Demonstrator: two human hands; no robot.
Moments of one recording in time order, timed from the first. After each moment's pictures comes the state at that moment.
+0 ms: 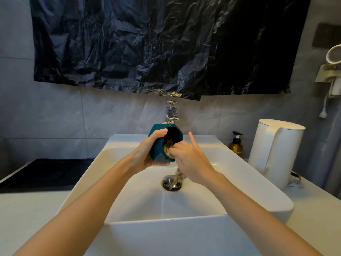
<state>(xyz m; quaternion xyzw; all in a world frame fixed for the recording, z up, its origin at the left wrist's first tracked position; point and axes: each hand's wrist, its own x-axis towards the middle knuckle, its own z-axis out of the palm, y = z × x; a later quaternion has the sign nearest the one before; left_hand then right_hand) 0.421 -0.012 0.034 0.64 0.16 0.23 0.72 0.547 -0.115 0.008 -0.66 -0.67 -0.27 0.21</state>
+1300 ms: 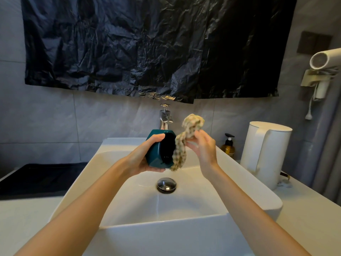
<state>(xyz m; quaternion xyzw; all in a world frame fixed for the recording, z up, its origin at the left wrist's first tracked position) 0.418 -0.015 0.035 0.63 0.19 0.20 0.72 0.561 -0.125 0.033 -0.51 -0.36 0.12 0.77</state>
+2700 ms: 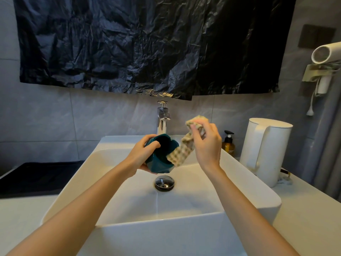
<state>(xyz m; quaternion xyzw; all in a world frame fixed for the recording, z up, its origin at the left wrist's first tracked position) 0.428 -0.018 0.025 0.73 0.25 0.29 0.57 0.574 -0.132 0.027 -0.64 -0.41 -0.26 0.59</state>
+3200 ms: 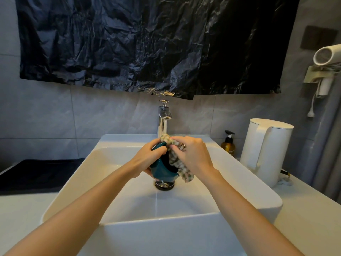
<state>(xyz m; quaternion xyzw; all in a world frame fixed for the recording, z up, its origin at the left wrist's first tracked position) 0.433 -0.023 0.019 0.79 0.23 0.24 0.51 0.565 -0.119 0.015 -0.70 -0.55 -0.23 0.38</state>
